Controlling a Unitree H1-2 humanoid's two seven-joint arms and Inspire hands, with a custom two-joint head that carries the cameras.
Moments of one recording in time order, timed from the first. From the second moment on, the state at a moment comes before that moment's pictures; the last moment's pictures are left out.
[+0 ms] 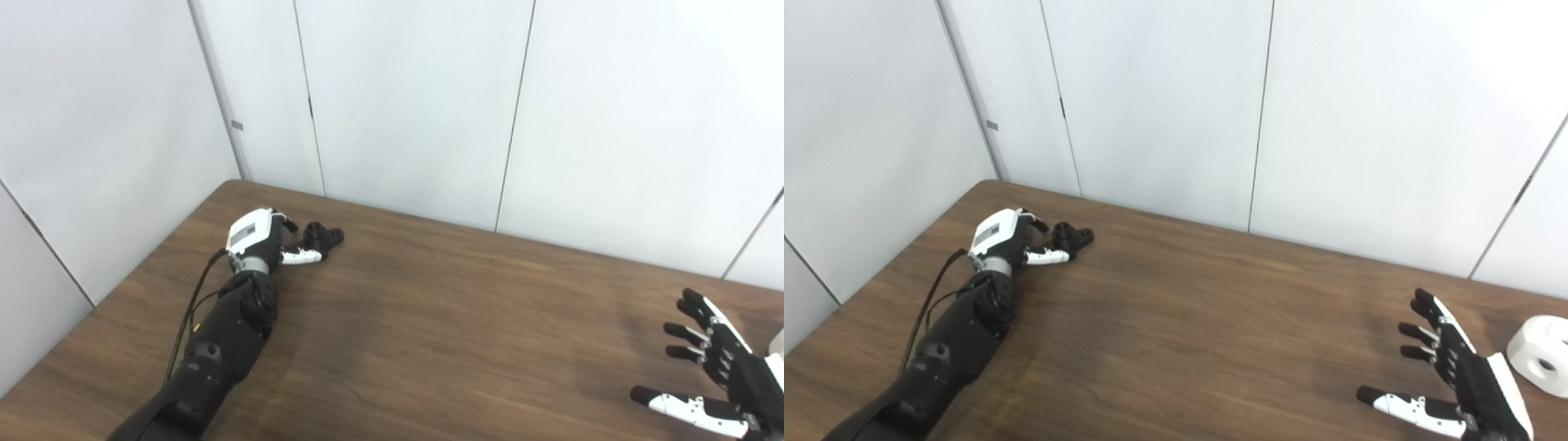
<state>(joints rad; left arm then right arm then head) -0.47 0.52 -0.05 0.51 0.57 0.40 0.14 -0.13 -0.23 0.02 -0.27 -0.14 0.20 0.15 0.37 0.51</state>
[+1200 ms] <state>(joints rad) -0.46 0.55 -0.21 0.52 0.61 0.40 0.12 -0.13 -0.23 0.02 -0.28 -0.15 0.20 0.15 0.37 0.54</state>
